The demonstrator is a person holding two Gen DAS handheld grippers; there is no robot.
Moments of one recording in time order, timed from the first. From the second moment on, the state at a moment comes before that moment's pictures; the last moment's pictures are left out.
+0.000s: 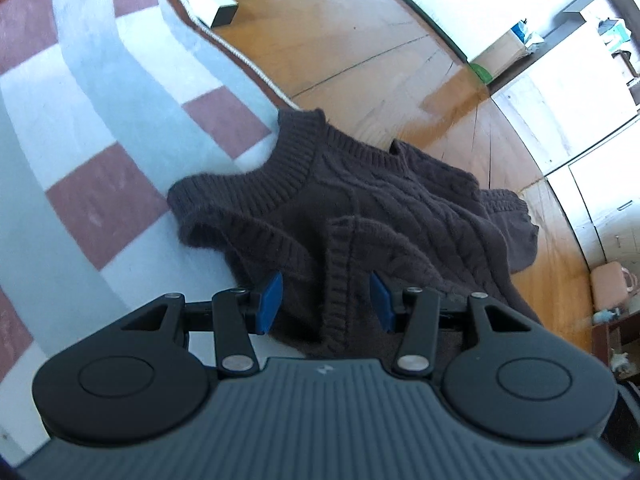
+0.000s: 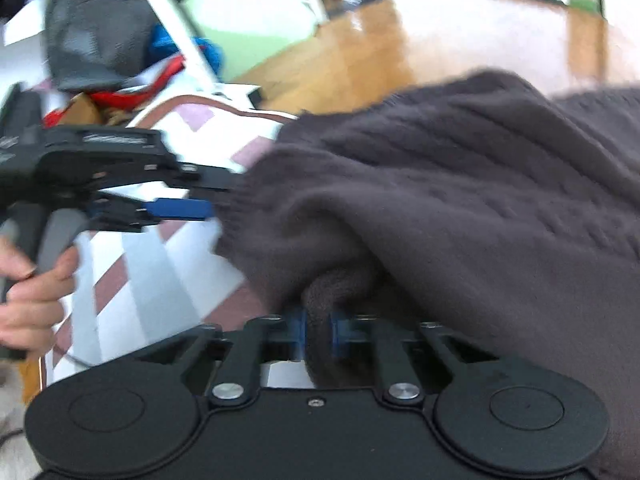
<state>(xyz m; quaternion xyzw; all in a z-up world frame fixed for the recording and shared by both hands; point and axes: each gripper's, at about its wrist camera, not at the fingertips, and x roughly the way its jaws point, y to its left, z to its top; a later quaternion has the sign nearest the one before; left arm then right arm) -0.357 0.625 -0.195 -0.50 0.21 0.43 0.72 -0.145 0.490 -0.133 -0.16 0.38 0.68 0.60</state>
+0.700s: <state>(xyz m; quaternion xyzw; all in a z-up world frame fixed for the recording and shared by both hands) -0.301 0.632 -0.212 -0.45 0.28 0.41 0.74 -0.152 0.484 -0.157 -0.09 0.43 0.64 0.63</state>
